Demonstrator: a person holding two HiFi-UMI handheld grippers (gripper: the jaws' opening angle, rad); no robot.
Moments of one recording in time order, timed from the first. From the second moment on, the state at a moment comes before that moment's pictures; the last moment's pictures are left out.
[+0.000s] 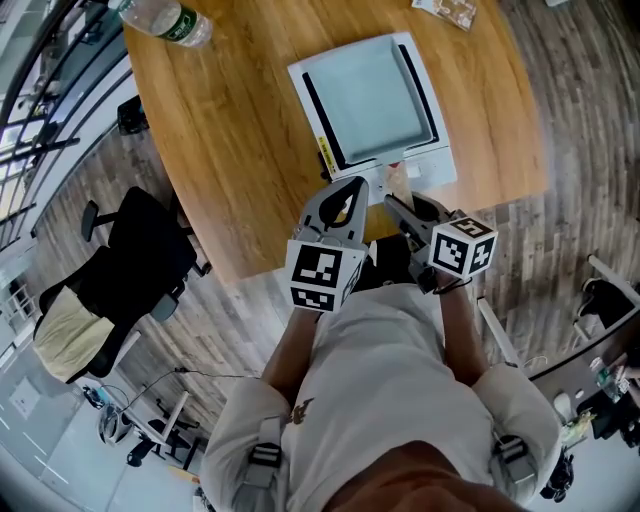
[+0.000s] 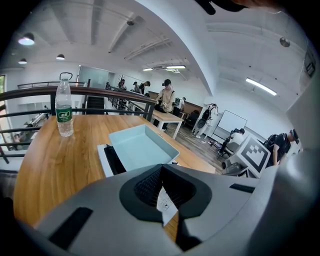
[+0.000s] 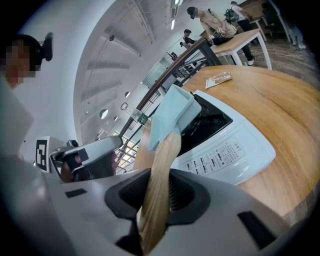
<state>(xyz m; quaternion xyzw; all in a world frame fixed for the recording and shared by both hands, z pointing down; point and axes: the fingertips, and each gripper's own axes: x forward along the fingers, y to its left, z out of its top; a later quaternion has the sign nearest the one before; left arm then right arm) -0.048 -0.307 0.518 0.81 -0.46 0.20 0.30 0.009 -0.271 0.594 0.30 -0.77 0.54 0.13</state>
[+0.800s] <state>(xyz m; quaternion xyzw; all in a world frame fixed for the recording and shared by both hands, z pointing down) -0.040 -0.314 0.522 0.81 -0.46 0.20 0.31 0.009 -0.281 0.602 0.29 -0.77 0.56 0.12</state>
